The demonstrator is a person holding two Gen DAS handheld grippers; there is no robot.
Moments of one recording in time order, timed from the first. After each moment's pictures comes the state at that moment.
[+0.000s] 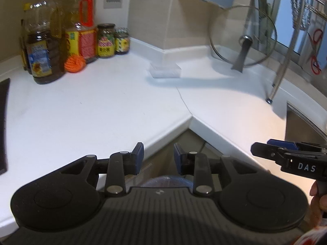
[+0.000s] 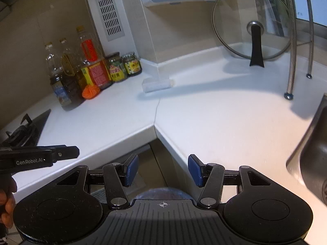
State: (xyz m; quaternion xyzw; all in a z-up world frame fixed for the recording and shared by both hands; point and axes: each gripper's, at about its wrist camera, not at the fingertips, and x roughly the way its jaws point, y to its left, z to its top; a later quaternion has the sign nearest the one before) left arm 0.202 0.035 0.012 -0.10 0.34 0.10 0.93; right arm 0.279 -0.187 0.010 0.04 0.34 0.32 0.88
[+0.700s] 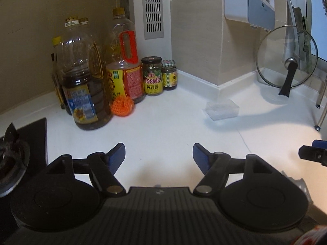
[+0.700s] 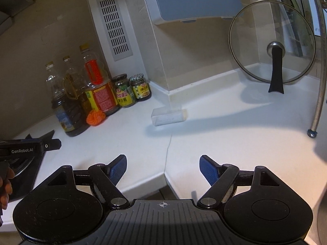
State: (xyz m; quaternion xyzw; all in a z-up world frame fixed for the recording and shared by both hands) left arm 0.256 0.127 0.040 -0.03 0.30 0.19 0.94; right arm 0.348 -0.136 0.025 0.06 0.30 0.33 0.89
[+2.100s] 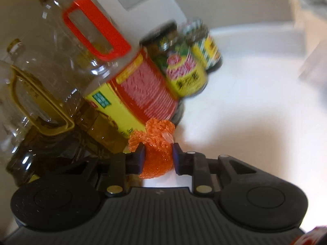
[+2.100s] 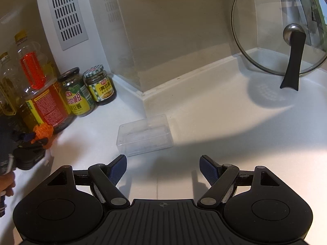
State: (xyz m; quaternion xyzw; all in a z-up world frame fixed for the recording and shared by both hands) left arm 0.452 0.228 -0.054 0.19 0.35 0.21 0.89; right arm 0.490 -0.035 -0.024 0.05 0.36 0.25 0.90
